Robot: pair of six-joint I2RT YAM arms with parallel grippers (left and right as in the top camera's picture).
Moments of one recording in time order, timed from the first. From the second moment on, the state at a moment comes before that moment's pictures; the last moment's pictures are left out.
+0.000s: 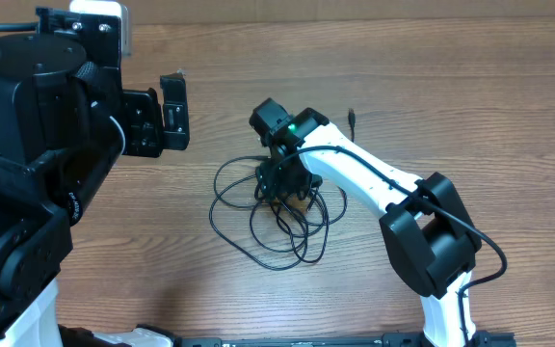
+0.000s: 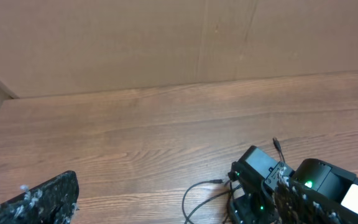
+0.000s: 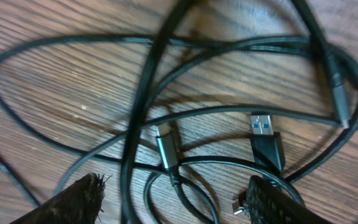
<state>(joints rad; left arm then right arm) -0.35 1.51 2.52 -1.57 -0.22 -0.16 0.69 2.10 1.63 -1.02 -0.11 0.36</state>
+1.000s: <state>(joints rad) -0.35 1.51 2.52 -1.66 -0.22 -0.16 0.69 2.10 1.54 -0.91 -0.11 0.36</state>
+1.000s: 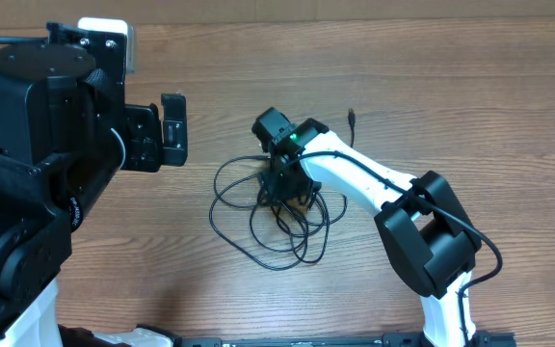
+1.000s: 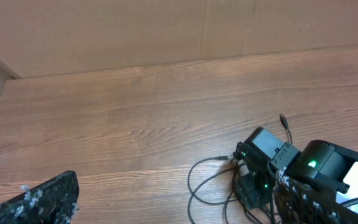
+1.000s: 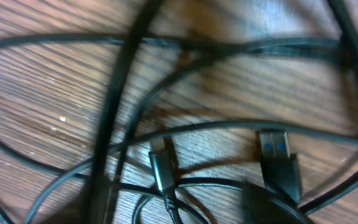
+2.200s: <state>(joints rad) -0.35 1.51 2.51 -1.69 -0.21 -0.16 0.69 1.83 3.08 -1.40 0.18 0.25</state>
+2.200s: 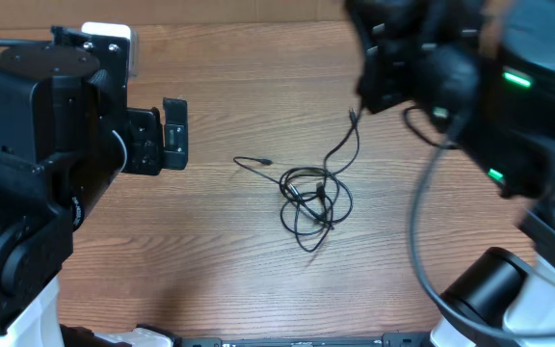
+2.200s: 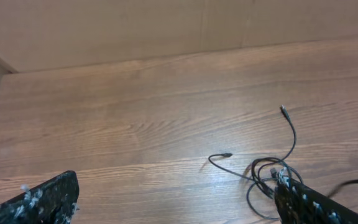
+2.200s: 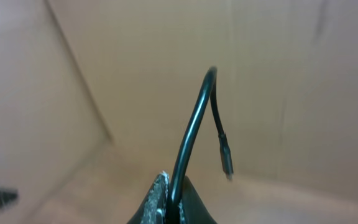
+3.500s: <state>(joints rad) -0.35 1.58 2.47 -1.68 -0.08 -0.15 0.69 1.24 2.31 -0.75 0.06 -0.26</state>
